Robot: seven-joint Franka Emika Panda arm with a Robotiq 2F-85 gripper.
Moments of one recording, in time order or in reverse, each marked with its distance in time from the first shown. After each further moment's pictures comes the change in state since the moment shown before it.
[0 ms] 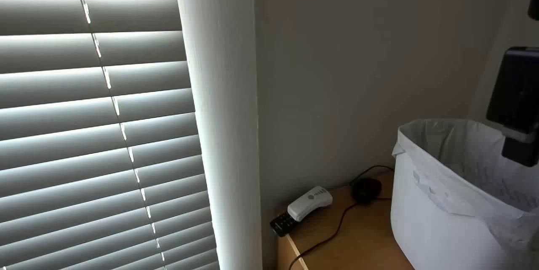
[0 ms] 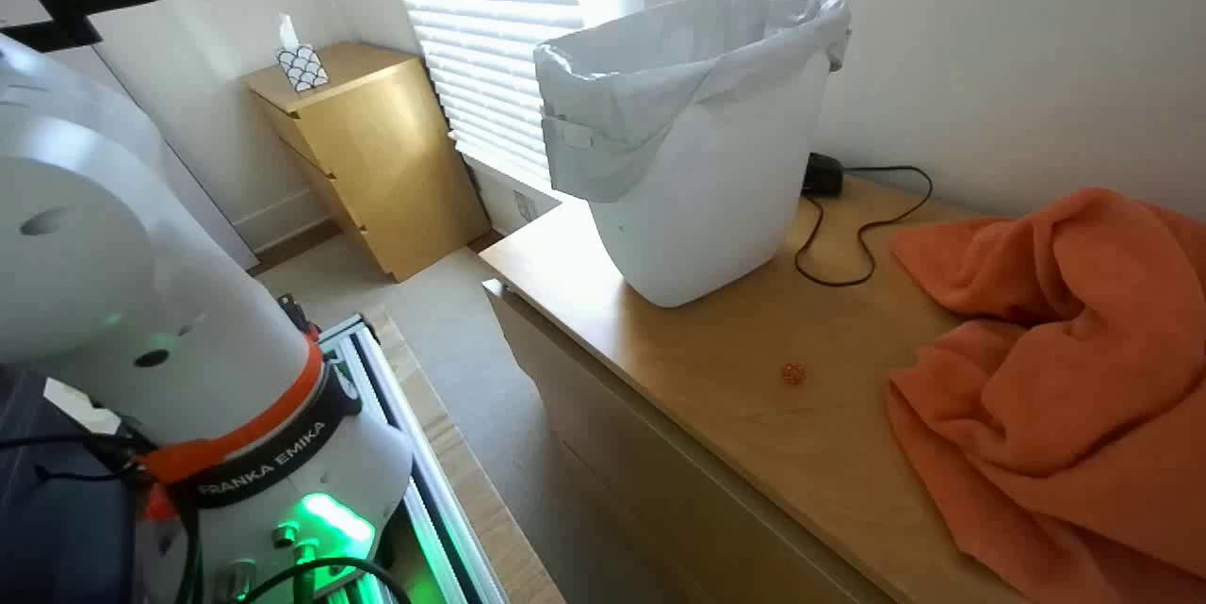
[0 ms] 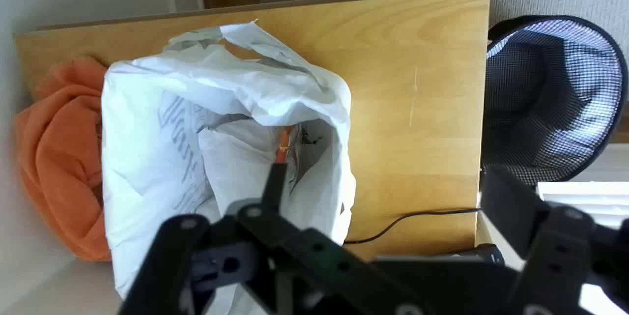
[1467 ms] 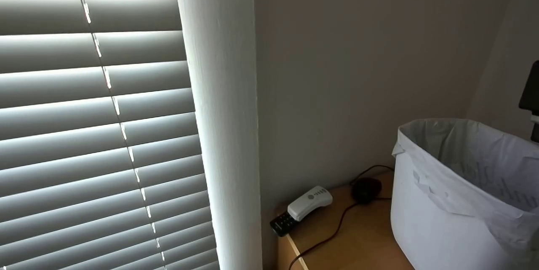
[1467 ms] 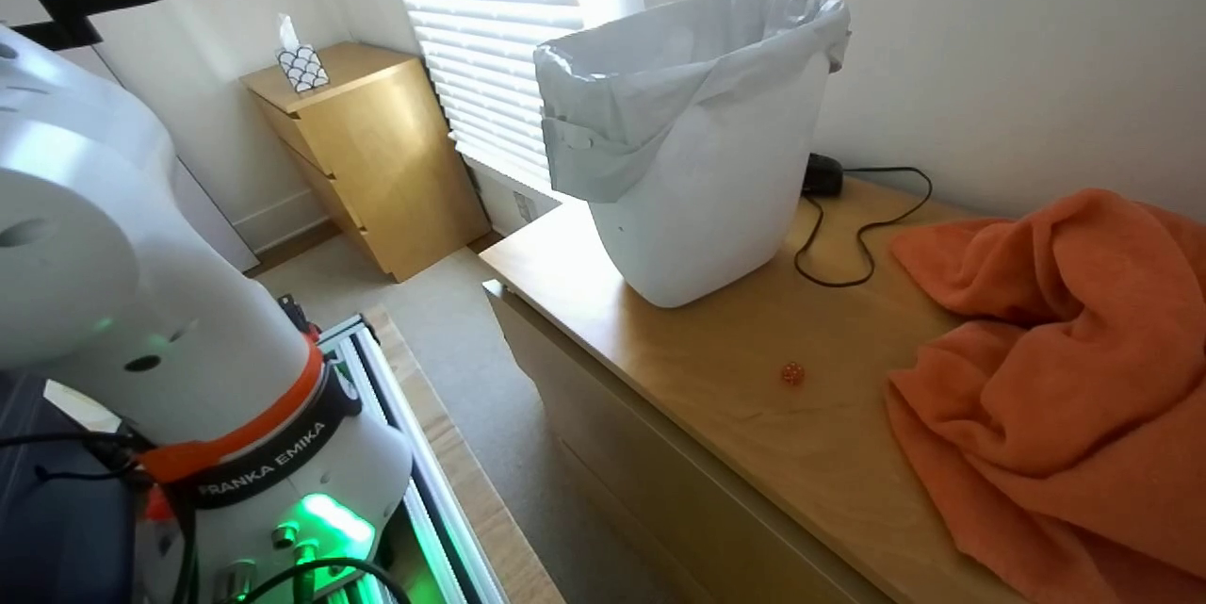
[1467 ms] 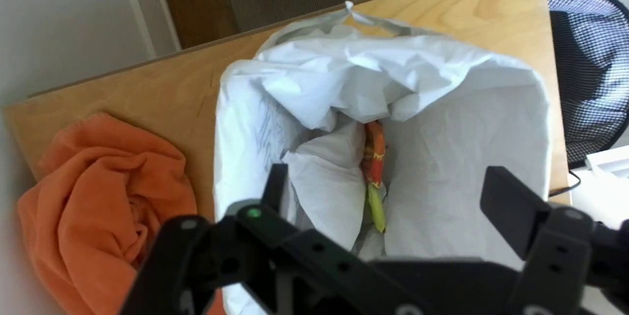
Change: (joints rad) arm -0.066 0.054 -0.313 -0.065 -0.004 0.075 -0.159
